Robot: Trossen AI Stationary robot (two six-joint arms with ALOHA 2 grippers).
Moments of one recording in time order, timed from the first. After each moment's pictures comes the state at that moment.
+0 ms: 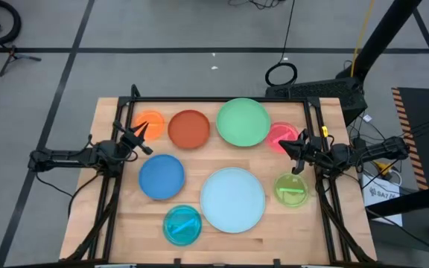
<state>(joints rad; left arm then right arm) 0.01 0.08 0.01 0.05 -0.94 0.55 0.23 0.15 0.02 0.36 0.57 0.12</state>
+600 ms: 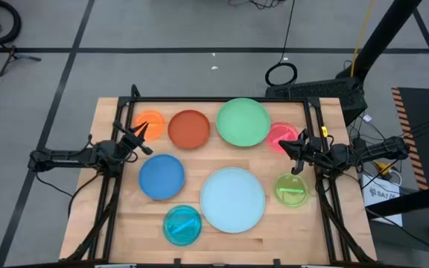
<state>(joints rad) 0.01 0.08 0.01 0.05 -0.94 0.59 0.23 0.15 0.02 0.34 0.57 0.11</state>
